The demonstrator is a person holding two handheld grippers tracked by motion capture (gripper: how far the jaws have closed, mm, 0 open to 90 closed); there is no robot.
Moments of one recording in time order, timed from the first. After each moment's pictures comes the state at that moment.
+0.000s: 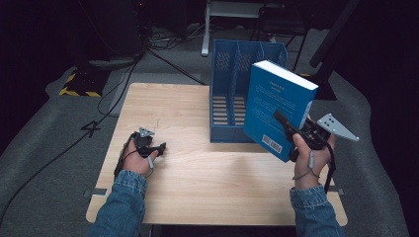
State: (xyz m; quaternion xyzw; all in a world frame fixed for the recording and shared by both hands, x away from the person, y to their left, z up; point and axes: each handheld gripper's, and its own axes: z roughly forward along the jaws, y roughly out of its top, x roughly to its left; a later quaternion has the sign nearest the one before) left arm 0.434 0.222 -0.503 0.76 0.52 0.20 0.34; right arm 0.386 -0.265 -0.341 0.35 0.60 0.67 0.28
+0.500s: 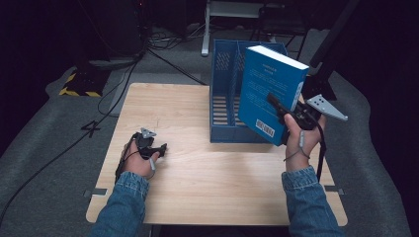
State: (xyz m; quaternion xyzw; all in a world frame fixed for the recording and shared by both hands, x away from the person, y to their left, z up) left arm 0.433 0.218 -0.504 0.76 0.52 0.20 0.33; right arm 0.428 -0.245 -0.324 0.36 0.59 0.67 0.27
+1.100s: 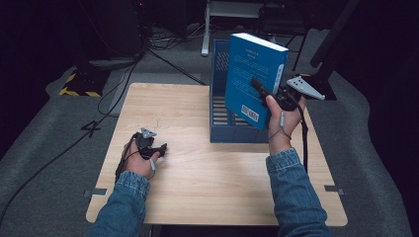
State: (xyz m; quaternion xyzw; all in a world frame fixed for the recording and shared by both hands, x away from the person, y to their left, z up) left arm 0.432 0.217 -0.504 0.77 0.51 0.21 0.33; right arm 0.477 -0.203 -0.312 0.37 0.59 0.67 0.26
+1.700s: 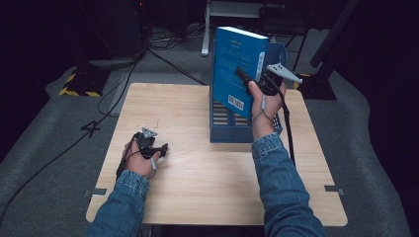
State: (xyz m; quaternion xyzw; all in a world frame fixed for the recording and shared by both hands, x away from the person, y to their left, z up) left arm 0.434 0.215 -0.503 0.76 0.52 0.20 0.33; right arm 0.526 -0.164 -0.313 0.39 0.60 0.65 0.24
